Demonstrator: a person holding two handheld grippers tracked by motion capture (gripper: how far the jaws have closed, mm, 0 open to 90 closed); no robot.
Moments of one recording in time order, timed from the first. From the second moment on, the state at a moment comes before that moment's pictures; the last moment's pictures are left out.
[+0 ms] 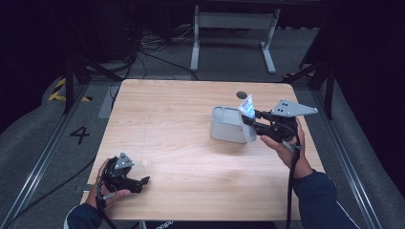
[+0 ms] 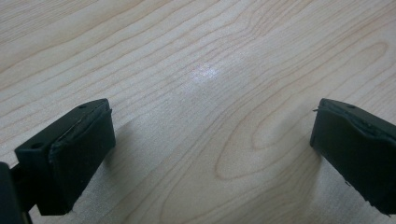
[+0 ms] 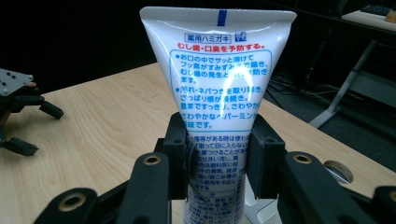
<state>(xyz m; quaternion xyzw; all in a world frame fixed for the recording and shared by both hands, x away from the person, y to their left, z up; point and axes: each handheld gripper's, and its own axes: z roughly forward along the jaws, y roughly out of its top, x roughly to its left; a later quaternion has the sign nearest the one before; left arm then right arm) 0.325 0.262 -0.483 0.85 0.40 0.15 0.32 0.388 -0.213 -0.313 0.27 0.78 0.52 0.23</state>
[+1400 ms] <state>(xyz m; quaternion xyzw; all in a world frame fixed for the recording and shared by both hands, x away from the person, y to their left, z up) 0.325 0.262 -0.483 0.85 0.40 0.15 0.32 0.427 -0.193 -0.311 0.27 0.75 0.55 0.25</state>
